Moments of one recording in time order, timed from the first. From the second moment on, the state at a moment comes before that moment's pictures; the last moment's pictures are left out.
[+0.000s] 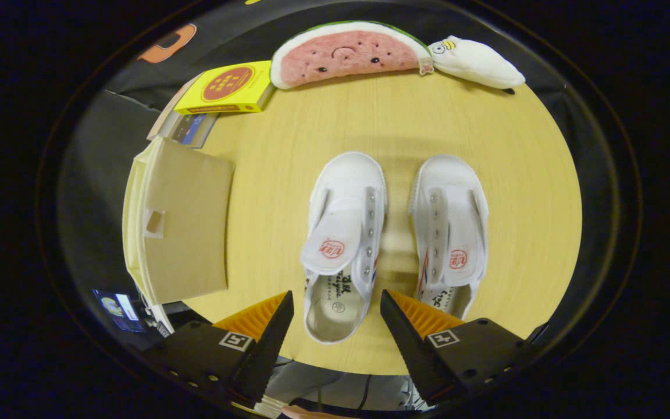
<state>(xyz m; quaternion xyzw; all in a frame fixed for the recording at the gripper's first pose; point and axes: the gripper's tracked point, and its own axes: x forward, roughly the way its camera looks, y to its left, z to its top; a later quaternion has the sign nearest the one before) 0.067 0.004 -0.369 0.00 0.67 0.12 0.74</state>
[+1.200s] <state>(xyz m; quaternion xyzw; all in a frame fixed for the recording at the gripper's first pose) 0.098 -0.003 -0.424 0.07 0.66 0.10 0.74</state>
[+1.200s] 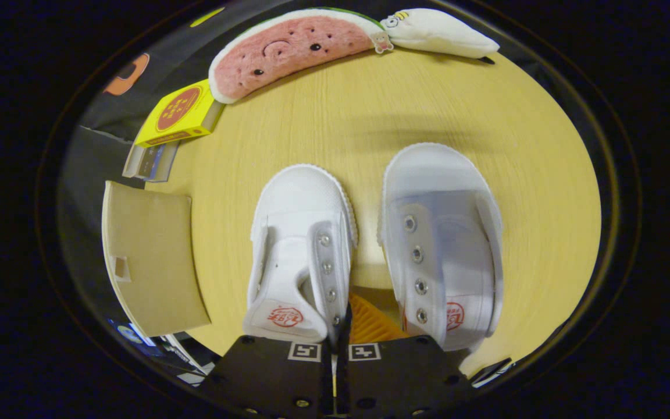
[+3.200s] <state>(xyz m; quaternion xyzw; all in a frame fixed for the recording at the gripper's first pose) 0.042 0.353 -0.299 0.12 0.59 0.19 0.78</state>
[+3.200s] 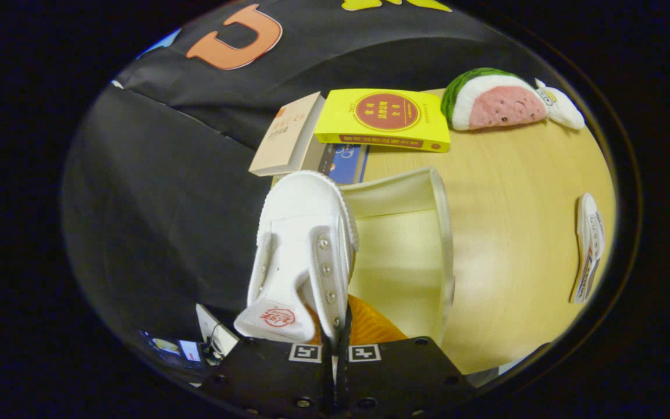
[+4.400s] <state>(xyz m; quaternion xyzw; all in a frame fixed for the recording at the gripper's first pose) 0.012 0.379 -0.399 0.03 0.67 0.12 0.73</state>
